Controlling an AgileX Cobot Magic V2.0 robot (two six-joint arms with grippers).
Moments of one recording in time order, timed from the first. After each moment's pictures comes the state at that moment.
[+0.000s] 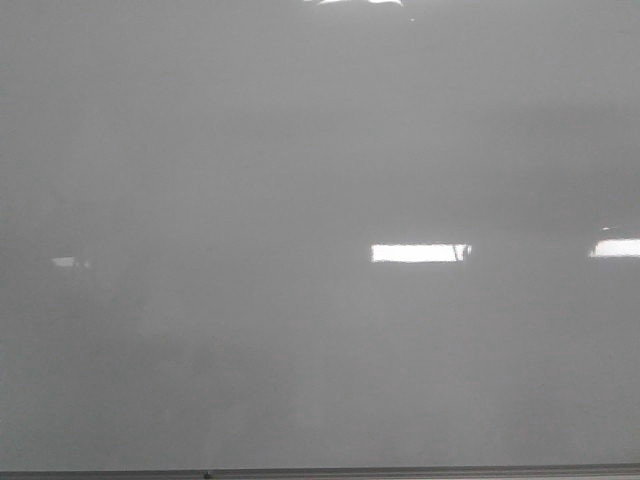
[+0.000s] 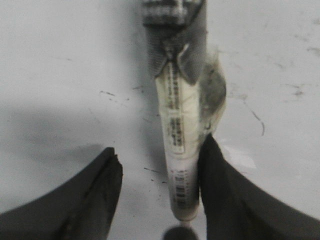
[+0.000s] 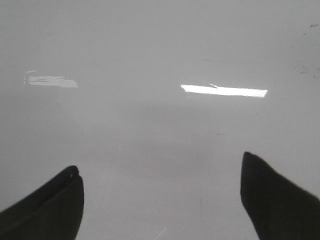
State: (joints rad) left arm 0.16 1.47 -0.53 -0.02 -0.19 -0.09; right arm 0.09 0.36 -0.39 0.23 0.29 -0.16
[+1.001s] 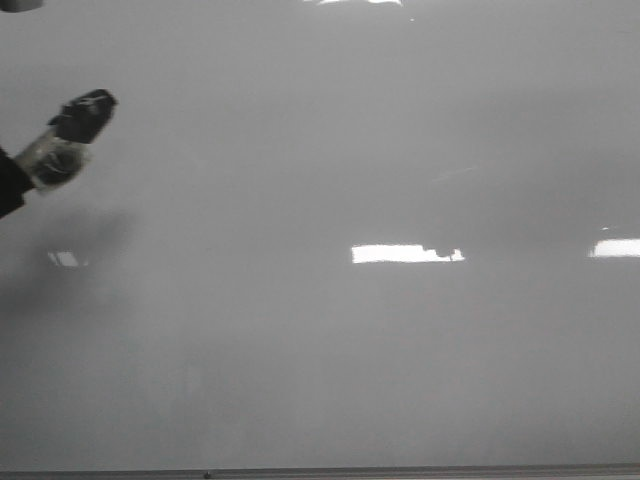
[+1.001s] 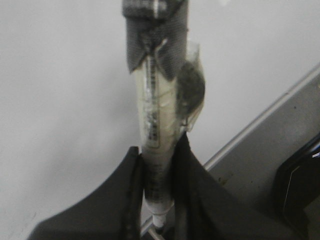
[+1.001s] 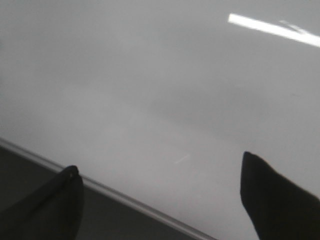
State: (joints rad) left arm -0.54 1.29 -0.89 0.23 0.72 0.22; right arm 0.25 0.60 -0.56 0.26 0.57 -0.33
